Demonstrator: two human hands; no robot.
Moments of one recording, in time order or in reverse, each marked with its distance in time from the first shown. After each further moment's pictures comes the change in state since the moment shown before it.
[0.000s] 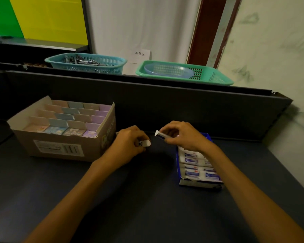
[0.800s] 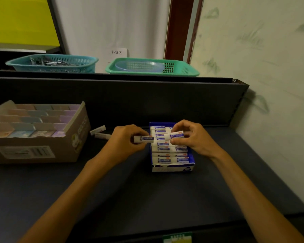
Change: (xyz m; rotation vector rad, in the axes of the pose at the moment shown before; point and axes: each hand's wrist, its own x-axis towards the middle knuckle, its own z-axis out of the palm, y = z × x) left_hand 0.009 0.072 0.022 0.004 -0.017 0.103; right_hand -0.108 0.024 -0.037 0.402 0.217 0.179
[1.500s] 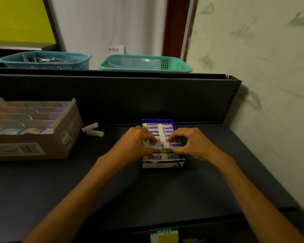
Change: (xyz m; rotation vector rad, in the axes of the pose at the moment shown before) left_hand 0.021 0.039 0.029 0.156 -0.280 -0.022; right_hand -0.022 0.010 -0.015 -0.546 -0.083 -0.105
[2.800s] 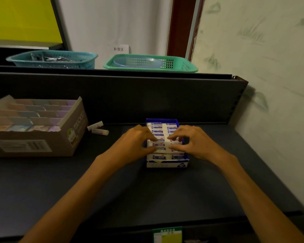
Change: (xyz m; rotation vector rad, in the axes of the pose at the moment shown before) left_hand -0.006 -0.013 0.001 0.057 0.026 0.041; right_hand 0.008 -0.003 0.002 -0.112 -0.020 -0.038
